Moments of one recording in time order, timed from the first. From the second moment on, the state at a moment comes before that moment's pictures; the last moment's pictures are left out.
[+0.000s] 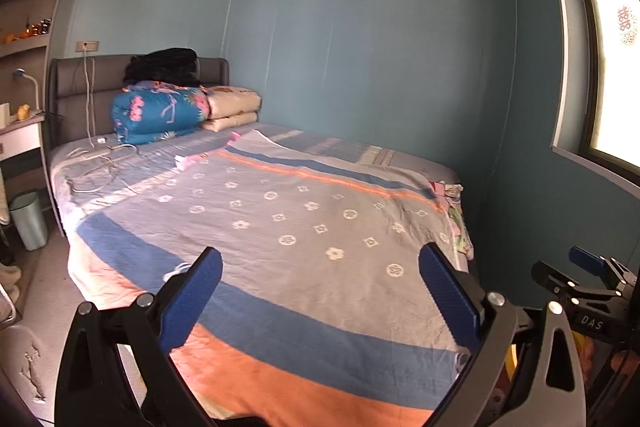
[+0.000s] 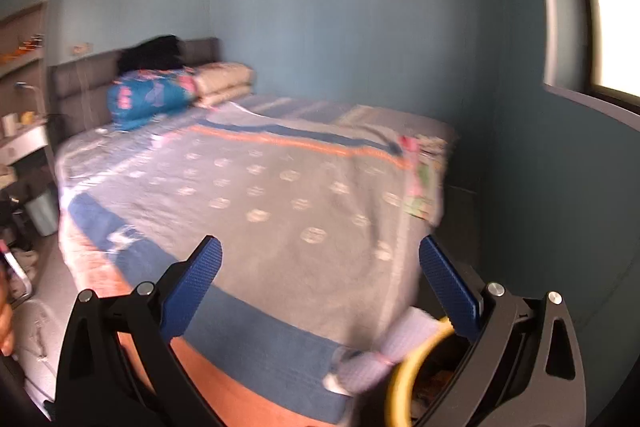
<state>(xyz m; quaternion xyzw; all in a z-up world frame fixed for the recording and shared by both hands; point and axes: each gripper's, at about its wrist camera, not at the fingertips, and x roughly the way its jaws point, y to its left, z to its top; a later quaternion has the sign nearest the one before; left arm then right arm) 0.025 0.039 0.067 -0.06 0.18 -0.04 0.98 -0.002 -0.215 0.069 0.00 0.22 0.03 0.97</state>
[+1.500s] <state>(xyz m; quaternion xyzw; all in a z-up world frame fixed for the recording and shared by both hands) -0.032 0.038 0.038 -0.08 0.15 0.02 0.99 -0.027 -0.163 0.041 0.02 0.17 0.02 0.98</state>
